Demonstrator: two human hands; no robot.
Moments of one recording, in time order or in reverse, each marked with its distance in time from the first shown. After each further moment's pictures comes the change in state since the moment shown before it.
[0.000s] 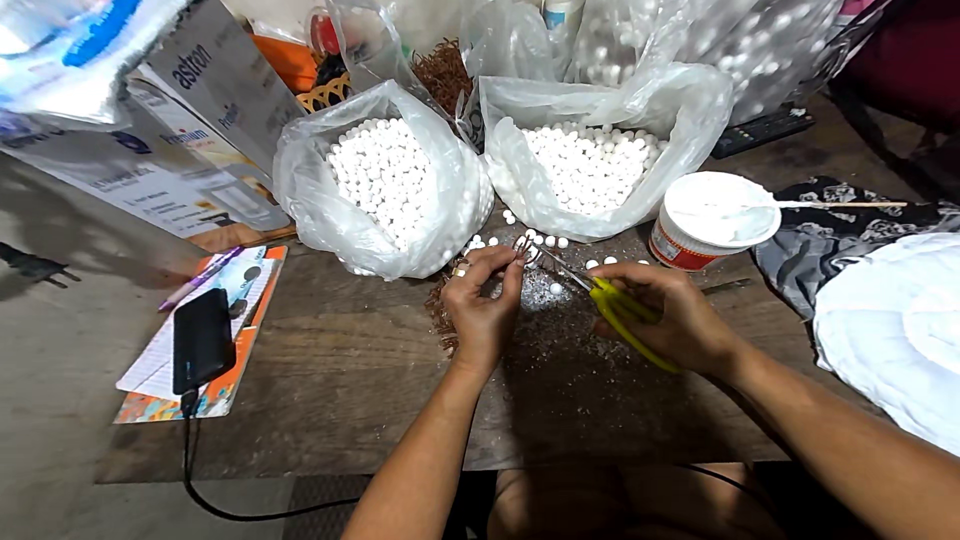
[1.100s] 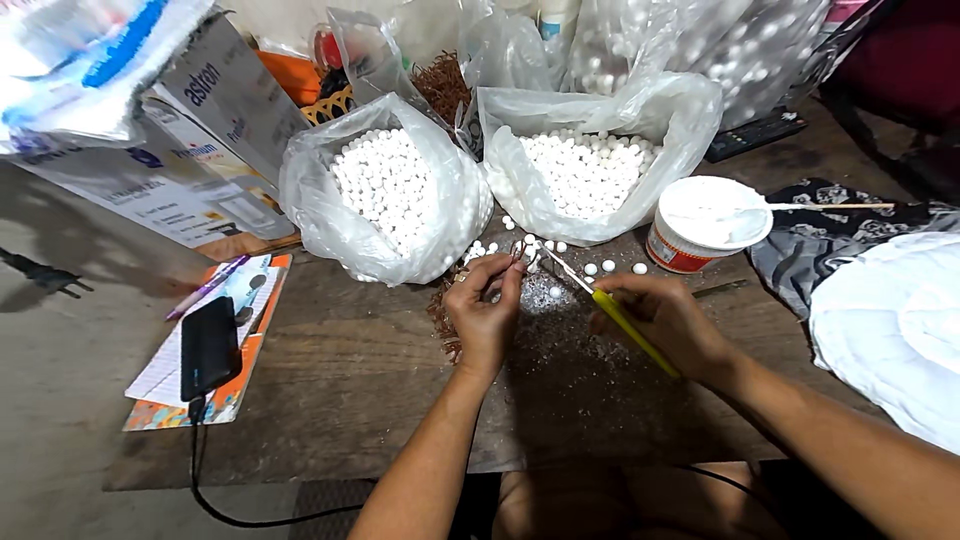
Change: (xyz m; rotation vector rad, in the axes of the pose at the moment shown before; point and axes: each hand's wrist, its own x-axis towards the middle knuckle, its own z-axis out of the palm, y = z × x) left_hand -0.003 0.004 0.003 -0.076 0.039 -0.060; right_hand -0.005 -0.006 0.007 0.100 0.029 0.046
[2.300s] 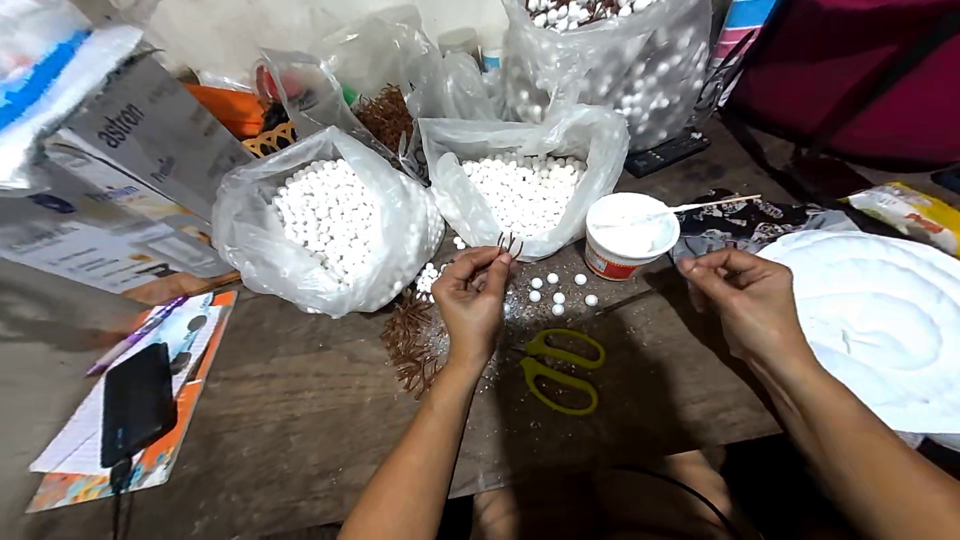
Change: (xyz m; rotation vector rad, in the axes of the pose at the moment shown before) left_hand 0.013 0.019 0.049 -0.198 -0.073 -0.147; right_hand -0.044 0.035 -0.087 0.072 0.656 0.079
